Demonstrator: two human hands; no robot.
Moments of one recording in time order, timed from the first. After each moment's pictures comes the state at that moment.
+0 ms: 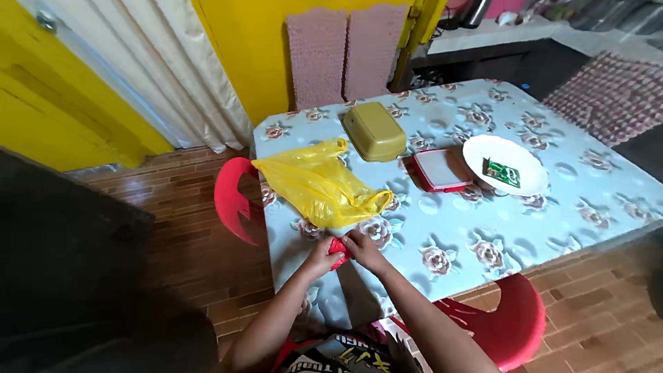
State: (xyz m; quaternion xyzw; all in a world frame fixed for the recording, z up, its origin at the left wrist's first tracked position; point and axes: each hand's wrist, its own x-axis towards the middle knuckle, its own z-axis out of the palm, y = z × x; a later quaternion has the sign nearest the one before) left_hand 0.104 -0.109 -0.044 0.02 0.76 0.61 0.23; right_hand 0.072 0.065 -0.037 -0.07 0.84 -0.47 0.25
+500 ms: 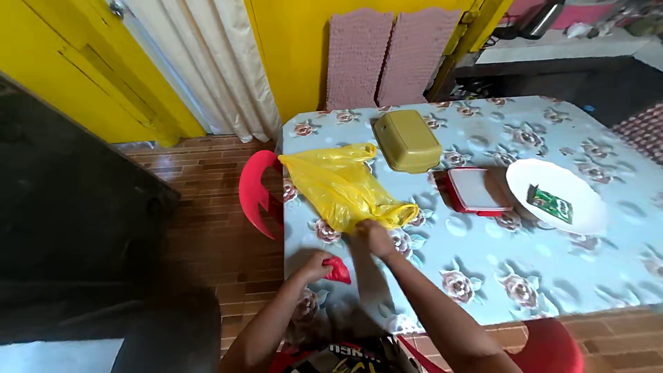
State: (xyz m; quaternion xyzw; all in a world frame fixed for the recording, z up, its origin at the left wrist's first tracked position) left_hand 0.112 -0.155 -0.082 -0.02 0.83 0.46 0.32; right_hand 0.010 0.049 -0.046 -0.18 0.93 -0.21 0.23
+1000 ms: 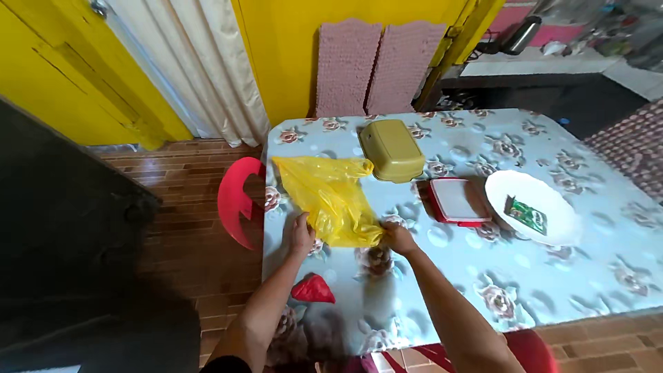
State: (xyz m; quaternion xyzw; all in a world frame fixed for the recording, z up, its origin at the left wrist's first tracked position) left_hand 0.021 -0.129 -0.086 -0.18 0.90 0.39 0.06; right_hand -0.053 0.161 -0.063 -0.12 0.94 -0.21 0.23
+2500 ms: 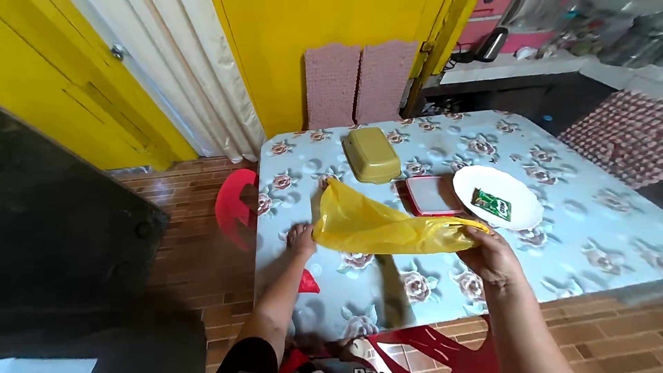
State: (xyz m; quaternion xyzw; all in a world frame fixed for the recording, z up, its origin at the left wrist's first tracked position) left_hand 0.033 -0.074 -0.074 -0.16 0.94 0.25 0.16; right_hand 0.038 0.304 0.071 0.02 0.53 -0.85 0.01
